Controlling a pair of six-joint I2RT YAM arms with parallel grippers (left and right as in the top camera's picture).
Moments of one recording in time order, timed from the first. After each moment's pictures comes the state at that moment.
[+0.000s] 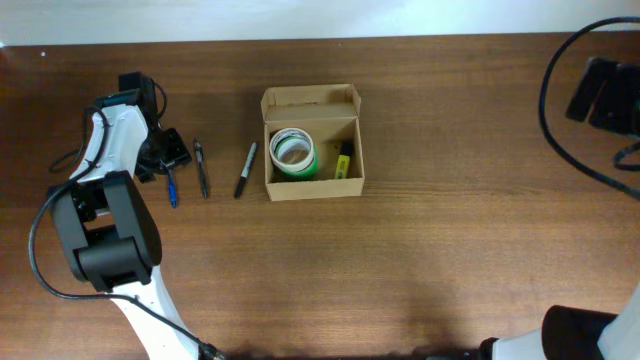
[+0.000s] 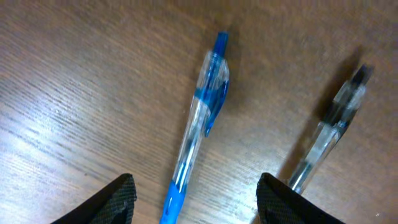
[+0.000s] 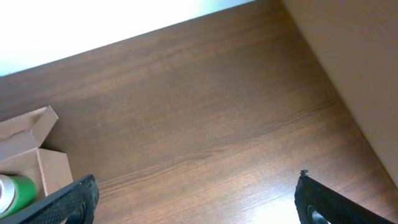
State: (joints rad) left arm 0.19 2.15 1.67 -1.01 -0.08 -0.31; right arm -0.17 1.64 2.51 -1.69 0.15 0.13
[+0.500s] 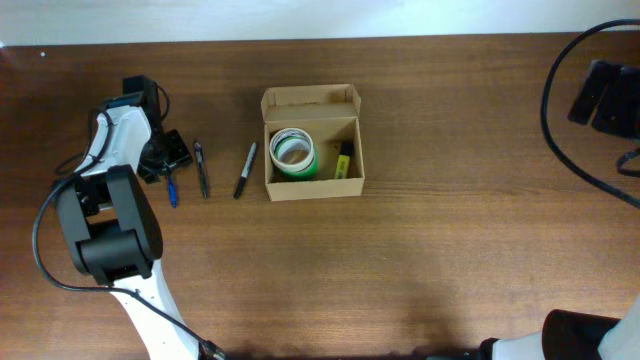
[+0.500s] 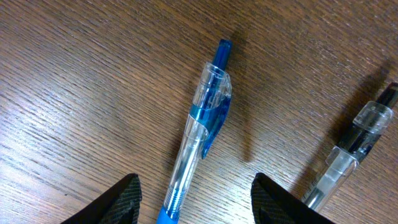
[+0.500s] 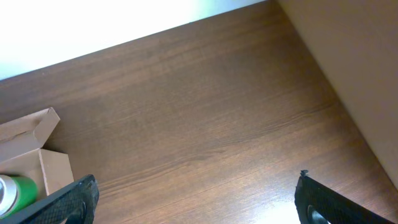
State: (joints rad) left arm 0.19 2.20 1.67 -0.98 -0.08 -0.34; right arm -0.17 1.63 2.51 -1.69 0.15 0.13
